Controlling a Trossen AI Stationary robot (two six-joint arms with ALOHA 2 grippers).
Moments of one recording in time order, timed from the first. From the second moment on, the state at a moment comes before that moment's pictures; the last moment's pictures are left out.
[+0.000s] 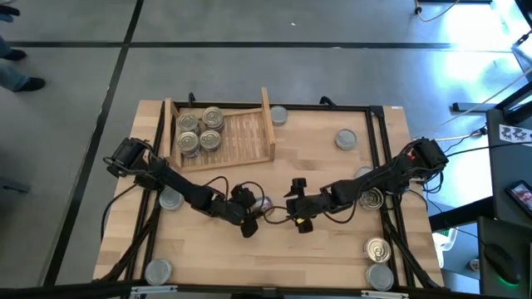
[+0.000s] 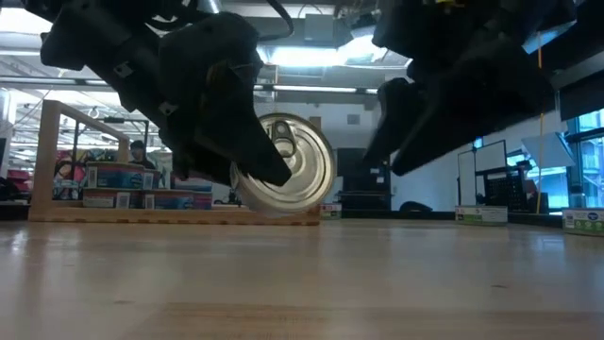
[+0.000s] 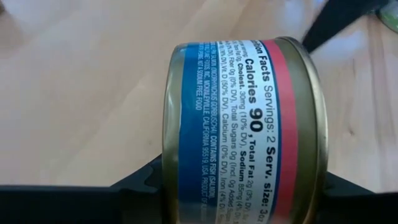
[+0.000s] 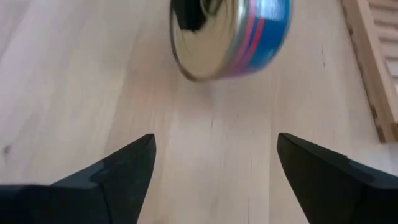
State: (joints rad) left arm -0.39 1.78 0.81 0.24 -0.45 -0.74; right arm 0.36 1.66 0.96 -0.18 0.28 0.05
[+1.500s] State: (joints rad) left arm -0.45 1.72 0.81 0.10 -0.44 -0.88; right arm 0.35 1.66 0.75 0.05 0.27 -0.04
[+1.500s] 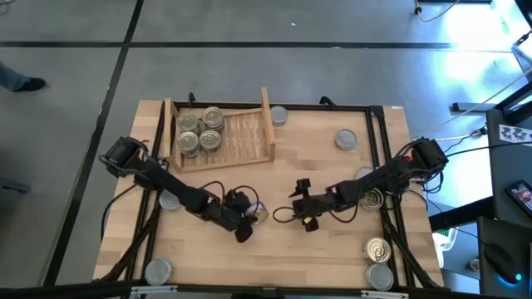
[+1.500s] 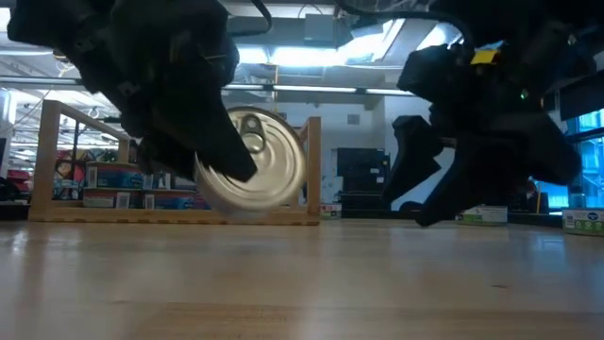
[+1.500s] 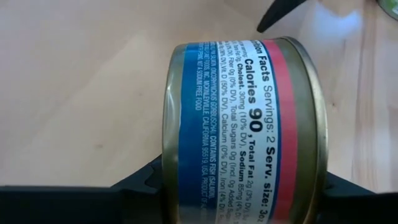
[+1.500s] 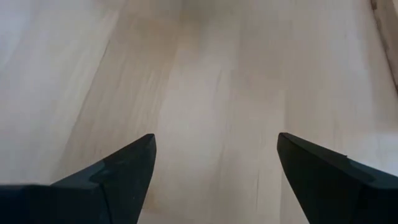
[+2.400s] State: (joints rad) left arm -0.42 1.23 0.51 0.04 -0.60 -0.97; right arm 0.31 1.66 0.63 0.42 0.32 -0.05
